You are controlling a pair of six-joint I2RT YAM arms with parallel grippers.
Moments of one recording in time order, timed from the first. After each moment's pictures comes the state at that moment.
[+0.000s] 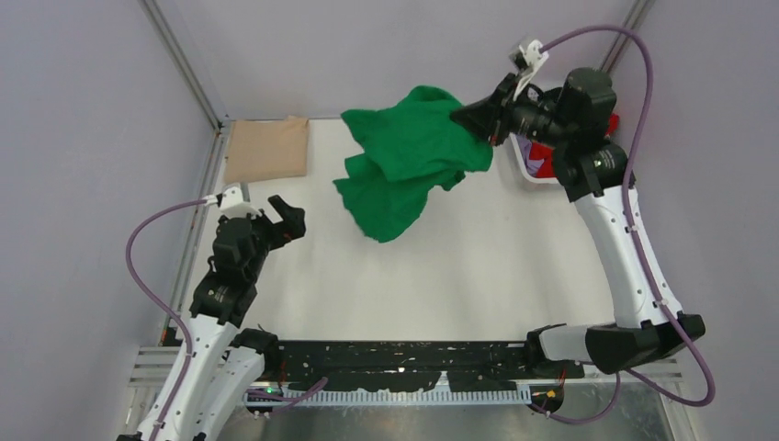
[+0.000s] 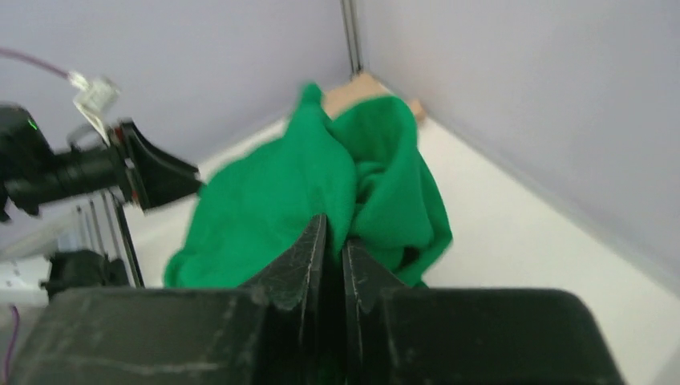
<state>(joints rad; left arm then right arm) -0.23 0.61 0.64 -0.32 -0.17 -0.48 0.23 1.38 1.78 -0.39 -0.74 0.13</state>
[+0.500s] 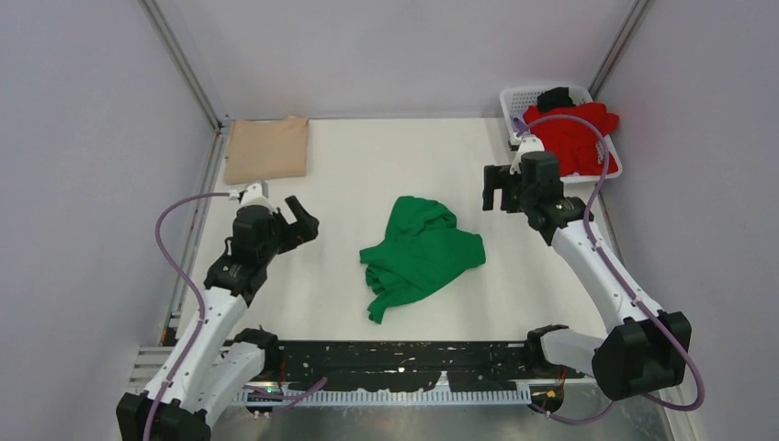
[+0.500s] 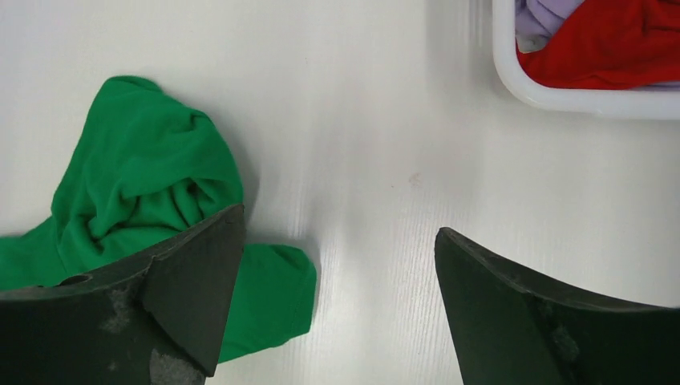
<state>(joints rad) -0.23 0.76 0.64 -0.35 -0.10 -0.55 0.21 1.19 0.99 -0.45 0.05 0.08</state>
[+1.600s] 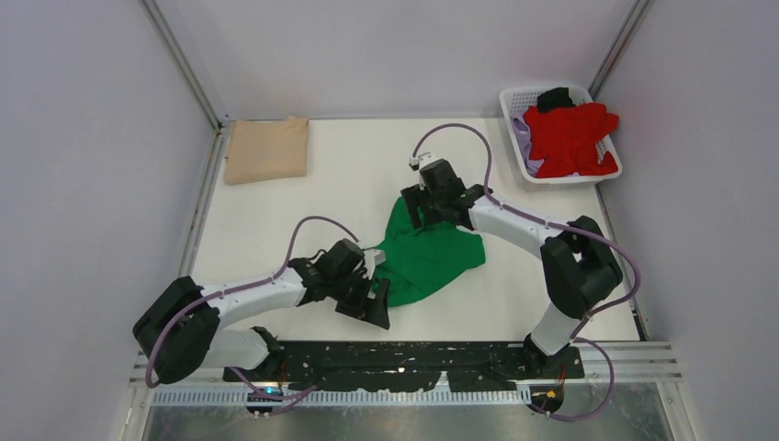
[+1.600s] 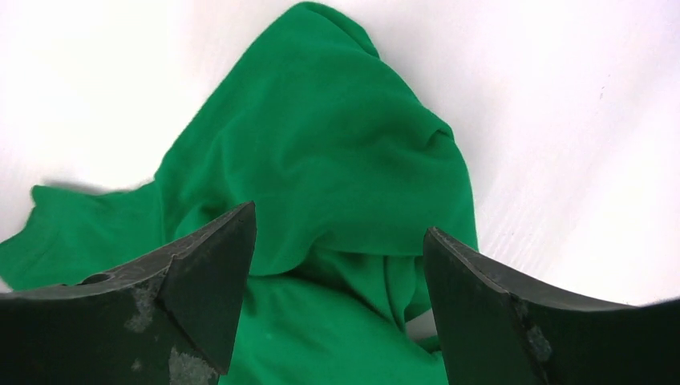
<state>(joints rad) -0.82 1.24 0.54 -0.33 0.43 -0.55 0.62 1.66 1.15 -0.30 0.13 0.13</state>
